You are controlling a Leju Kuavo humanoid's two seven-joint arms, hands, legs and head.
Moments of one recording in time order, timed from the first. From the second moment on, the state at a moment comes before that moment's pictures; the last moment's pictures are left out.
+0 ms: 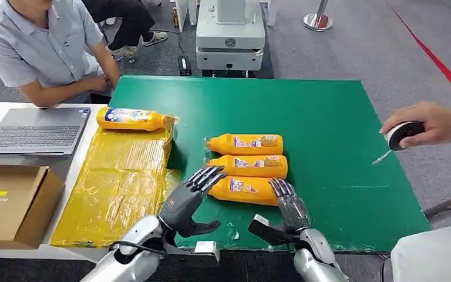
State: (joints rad) left arm -0.22 0.07 -0.70 -1.40 -0.83 0.28 -0.24; right arm -0.32 0.00 0.26 -0.64 0.90 -0.38 -0.45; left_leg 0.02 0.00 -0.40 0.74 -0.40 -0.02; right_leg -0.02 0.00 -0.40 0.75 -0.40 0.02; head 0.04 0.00
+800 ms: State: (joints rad) left arm -0.27 0.03 -0.72 -1.33 -0.79 0.27 -0.26; right arm -0.51 -0.06 0.28 -0.45 0.95 -0.39 -0.36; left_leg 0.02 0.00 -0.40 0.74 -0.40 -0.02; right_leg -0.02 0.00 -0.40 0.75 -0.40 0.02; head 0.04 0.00
